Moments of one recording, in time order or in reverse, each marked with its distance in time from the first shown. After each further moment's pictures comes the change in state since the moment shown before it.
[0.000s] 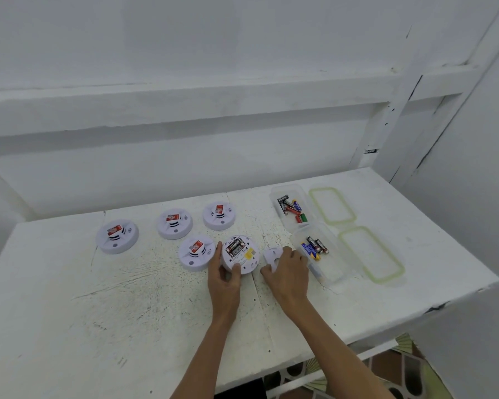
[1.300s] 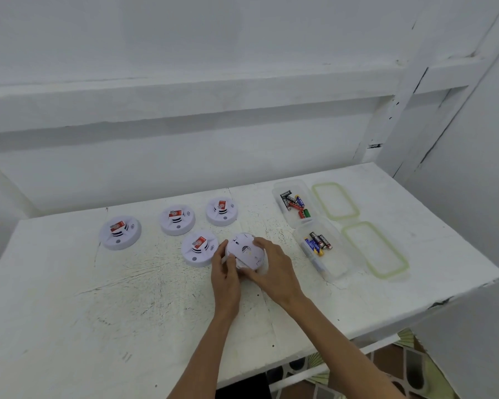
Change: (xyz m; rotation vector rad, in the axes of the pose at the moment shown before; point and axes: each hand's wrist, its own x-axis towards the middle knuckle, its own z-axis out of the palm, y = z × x) left_hand 0.001 0.010 -0.002 -0.062 -0.008 -0.071; right_hand -0.009 -0.011 0.004 0.492 -0.099 -0.392
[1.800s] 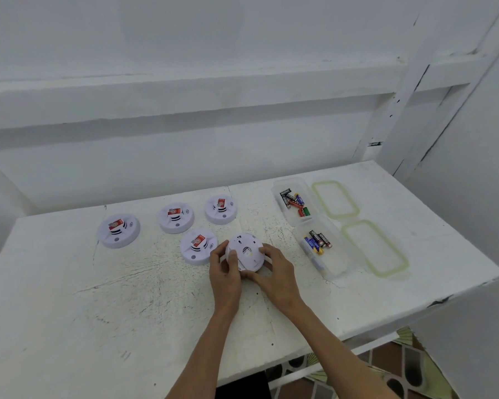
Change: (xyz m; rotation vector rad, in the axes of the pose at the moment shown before) left_hand 0.001 0.000 0.004 0.059 0.077 0.019; right_hand -0.010 0.021 0.014 0.163 0.079 0.077
